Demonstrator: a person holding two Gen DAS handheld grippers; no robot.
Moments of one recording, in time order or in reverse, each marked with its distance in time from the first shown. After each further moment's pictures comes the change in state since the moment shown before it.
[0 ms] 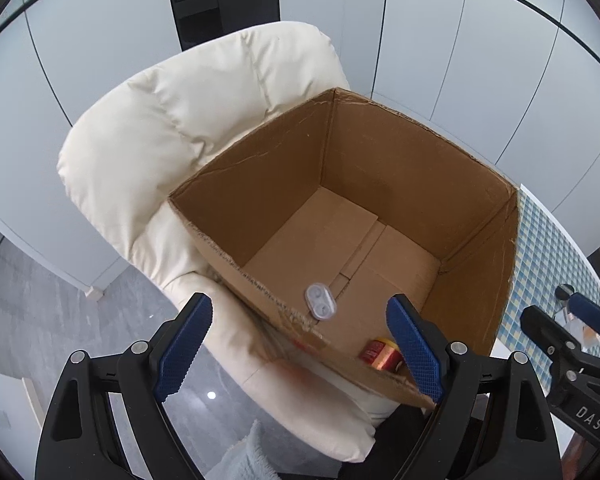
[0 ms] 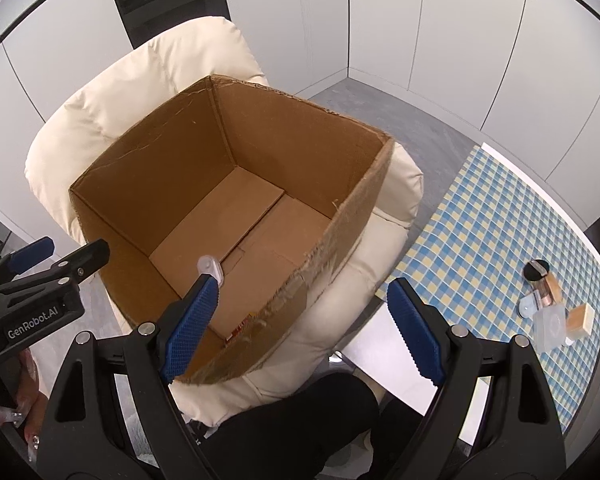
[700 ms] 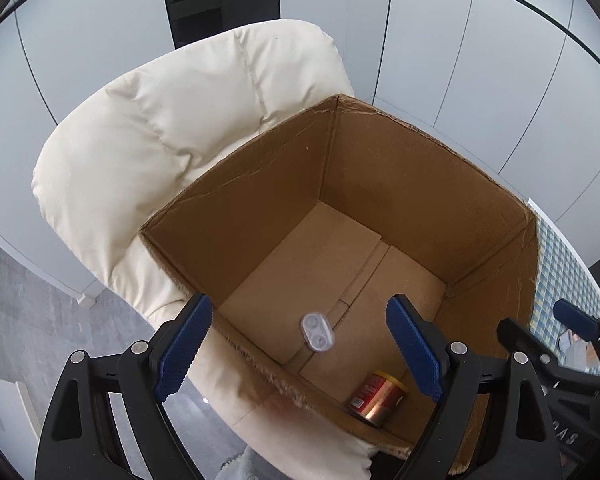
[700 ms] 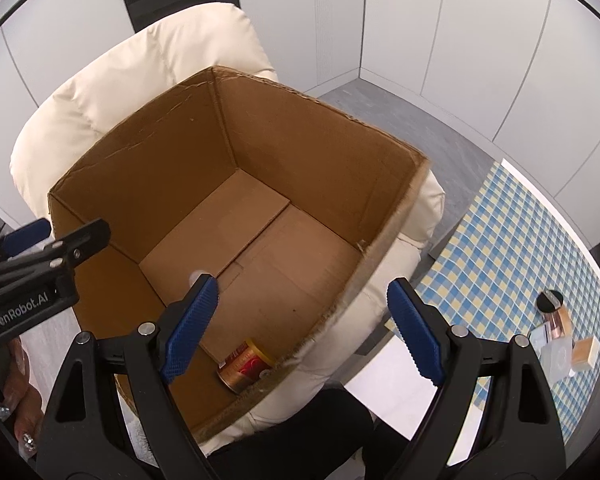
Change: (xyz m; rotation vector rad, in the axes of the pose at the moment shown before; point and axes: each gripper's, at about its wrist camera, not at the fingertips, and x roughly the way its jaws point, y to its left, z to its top) left arm 0.036 0.006 0.029 -0.014 -0.010 -0.010; right arm 0.047 0.008 0.027 -0.045 0.013 0.006
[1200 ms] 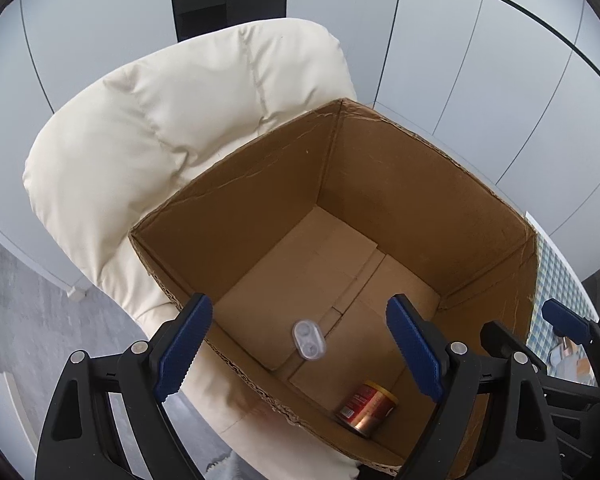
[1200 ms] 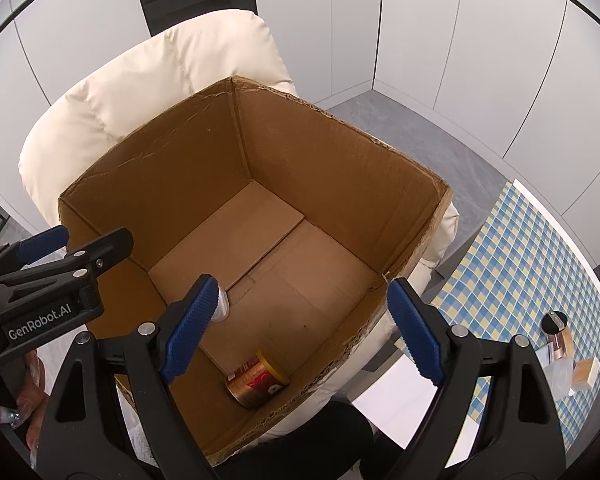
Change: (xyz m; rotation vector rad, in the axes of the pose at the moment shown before) left arm 0.009 0.004 0.007 -0.044 -0.005 -0.031; right arm 0.004 0.014 0.014 -0.049 -0.029 0.025
